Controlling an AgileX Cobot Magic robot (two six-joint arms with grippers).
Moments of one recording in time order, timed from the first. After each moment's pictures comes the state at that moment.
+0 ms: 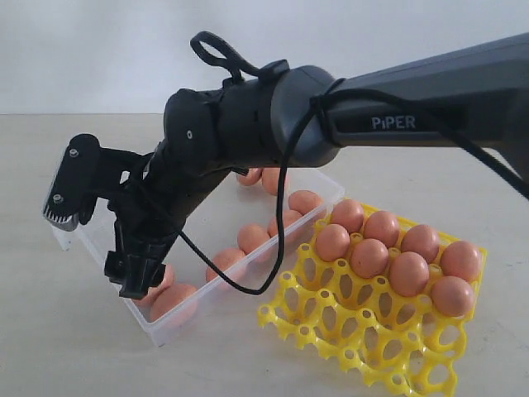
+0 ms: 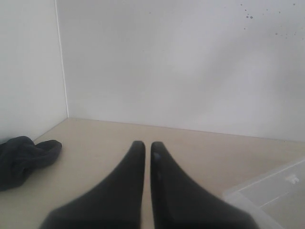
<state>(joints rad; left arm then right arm) 0.24 0.00 0.00 -0.13 0.06 0.14 0.76 2.08 -1.55 0.33 0.51 -0.97</state>
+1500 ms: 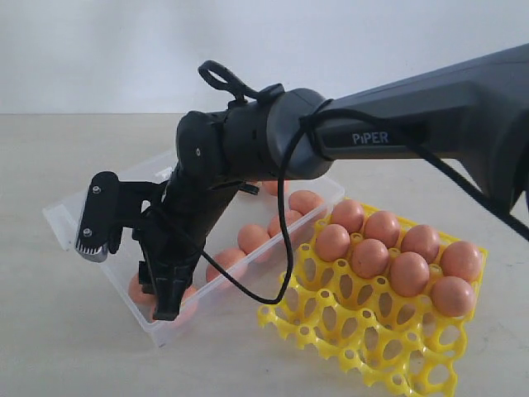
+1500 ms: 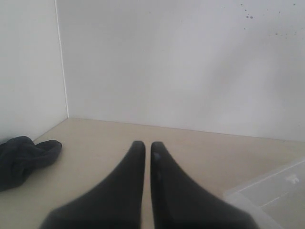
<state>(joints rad) 0.24 0.00 0.00 -0.13 0.06 0.14 0.73 2.15 -1.55 0.35 0.60 -1.08</state>
